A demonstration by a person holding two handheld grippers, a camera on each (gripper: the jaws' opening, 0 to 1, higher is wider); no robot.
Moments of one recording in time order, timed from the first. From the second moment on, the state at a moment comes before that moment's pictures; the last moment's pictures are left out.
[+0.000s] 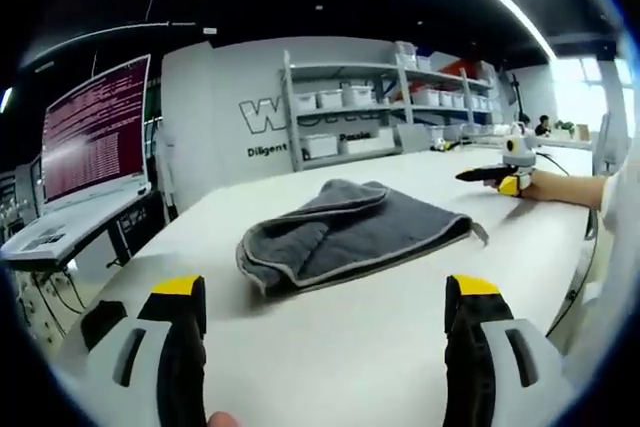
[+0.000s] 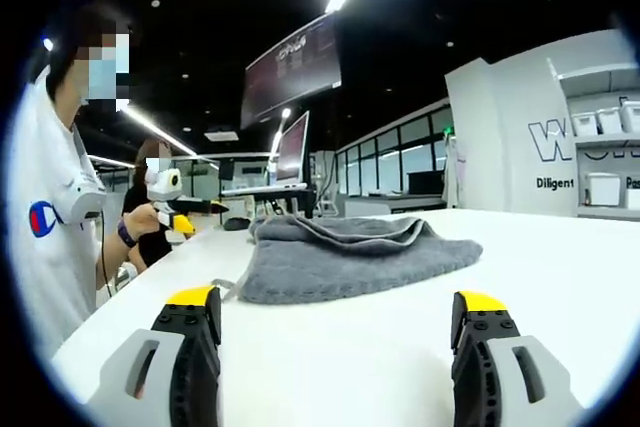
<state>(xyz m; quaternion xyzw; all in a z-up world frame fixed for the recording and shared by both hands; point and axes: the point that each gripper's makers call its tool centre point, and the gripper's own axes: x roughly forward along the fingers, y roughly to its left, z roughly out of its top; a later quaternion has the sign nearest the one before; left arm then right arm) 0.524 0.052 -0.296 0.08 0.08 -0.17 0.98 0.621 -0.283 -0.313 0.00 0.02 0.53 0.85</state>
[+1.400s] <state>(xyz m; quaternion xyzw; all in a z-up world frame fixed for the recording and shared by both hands) 0.573 0.051 -0.306 0.12 0.04 -0.23 0.96 0.657 -0.264 -0.295 -0.03 0.03 0.47 0.88</state>
